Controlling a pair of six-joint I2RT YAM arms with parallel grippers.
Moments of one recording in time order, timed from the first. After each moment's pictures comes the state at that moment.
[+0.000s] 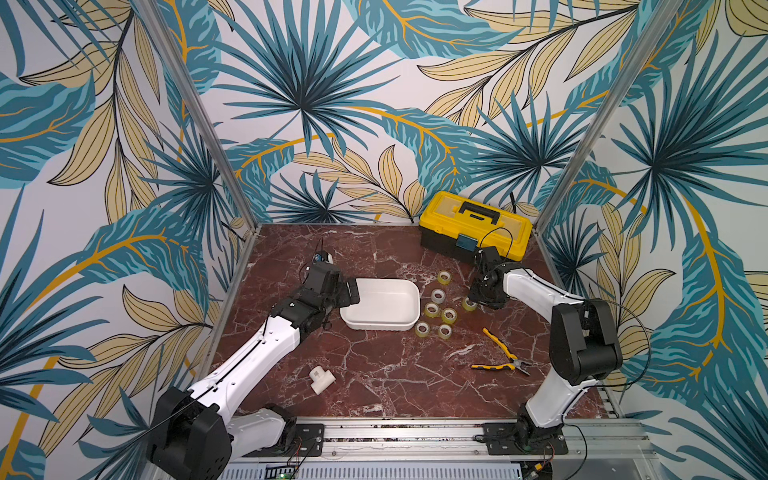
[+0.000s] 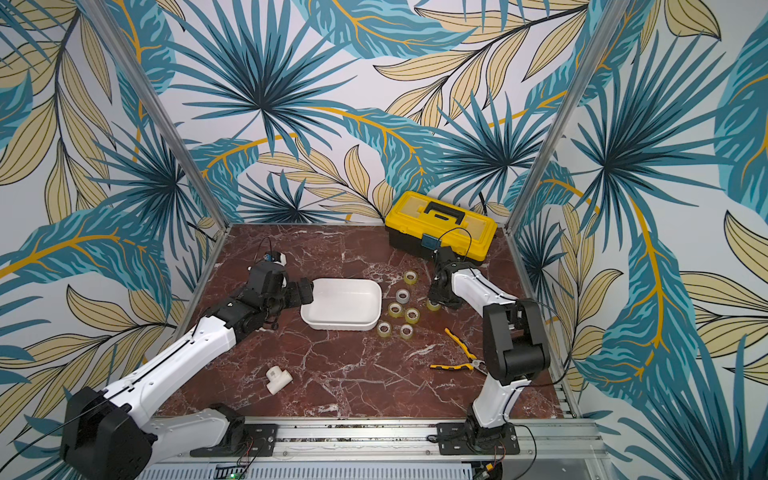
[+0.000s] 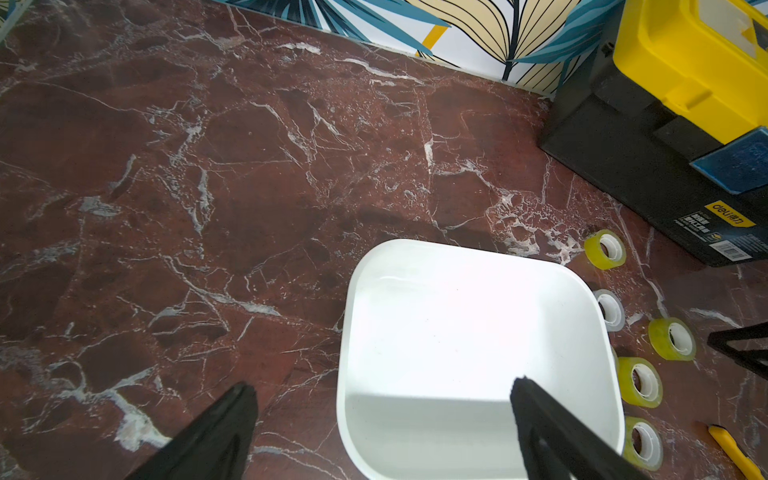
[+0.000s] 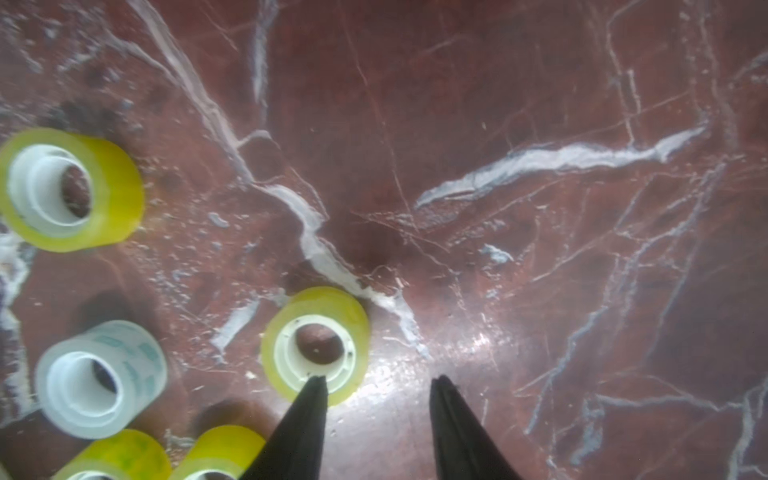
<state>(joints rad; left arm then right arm) -0.43 1.21 0.91 -0.42 -0.19 -0.53 0.16 1.76 1.20 -0.69 0.18 0.57</state>
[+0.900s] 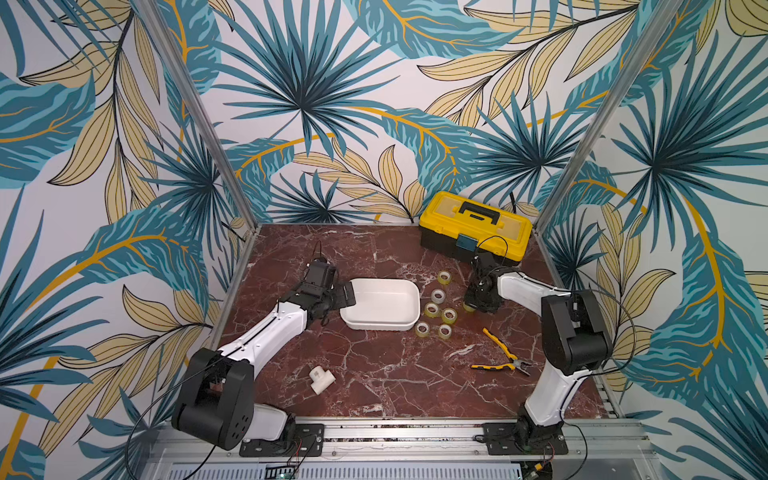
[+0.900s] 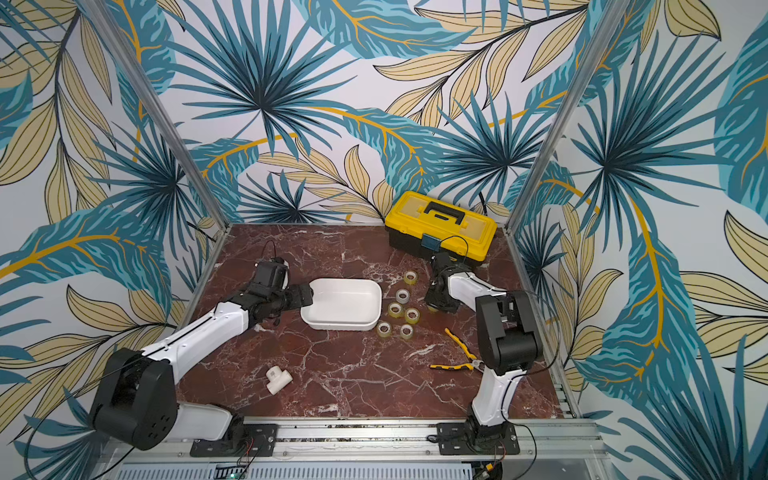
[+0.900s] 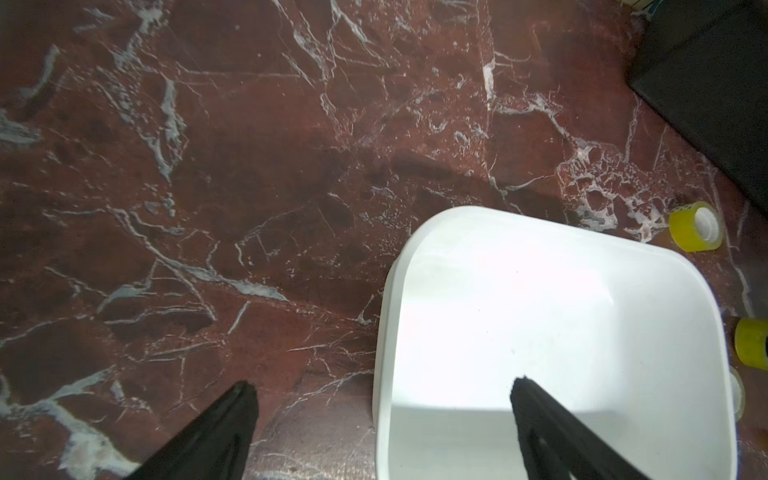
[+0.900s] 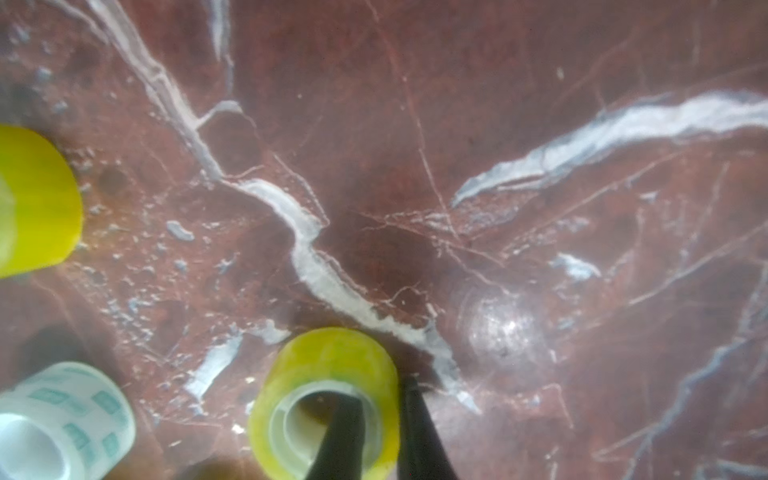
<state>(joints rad) -0.30 1.42 0.88 -0.34 -0.03 -0.51 0.16 1.84 1.14 -0.58 0.13 0.62</state>
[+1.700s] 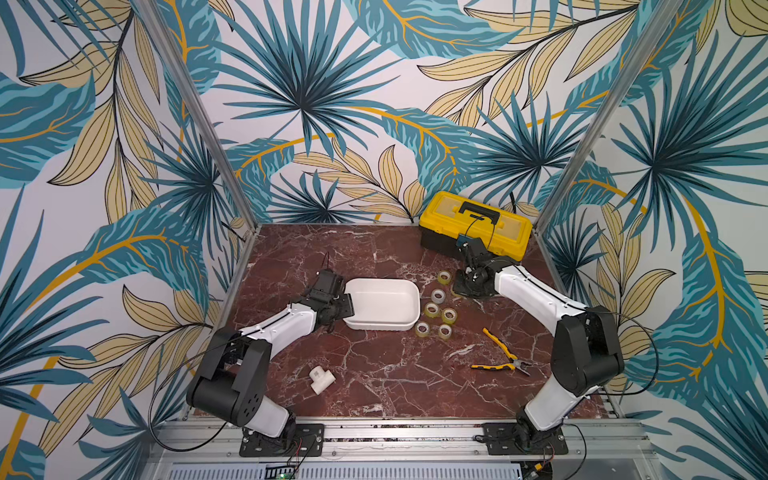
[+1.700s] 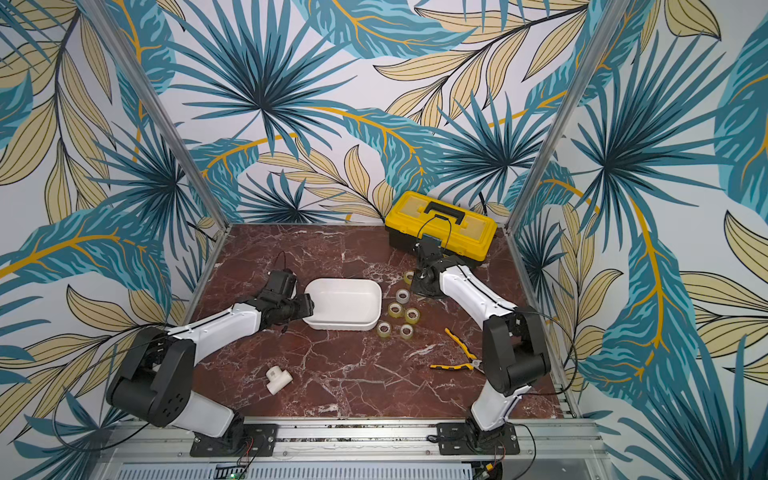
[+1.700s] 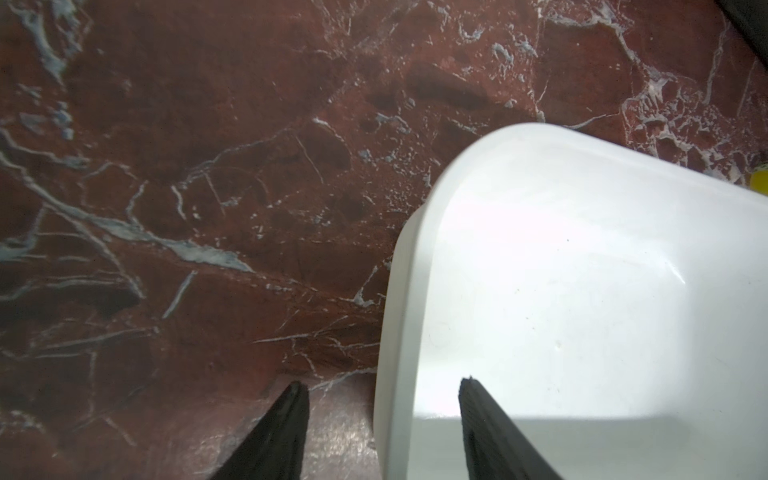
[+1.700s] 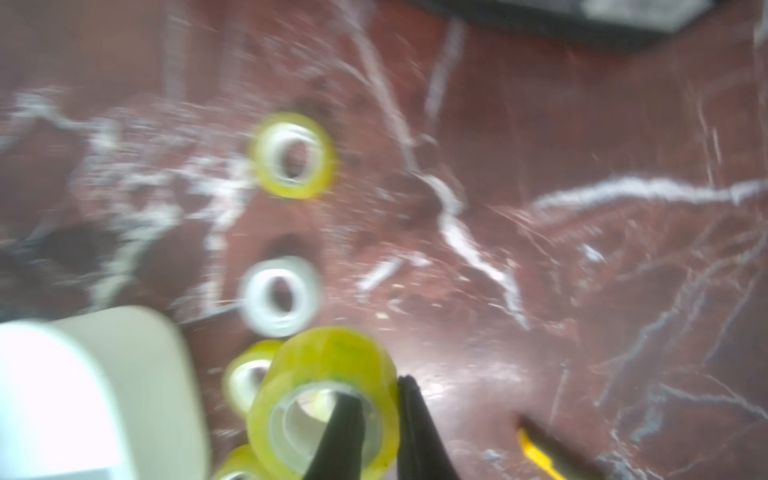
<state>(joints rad) -0.34 1.52 0.81 -0.25 -0.02 -0.55 0.34 1.71 1.35 -0.76 0.17 0.56</state>
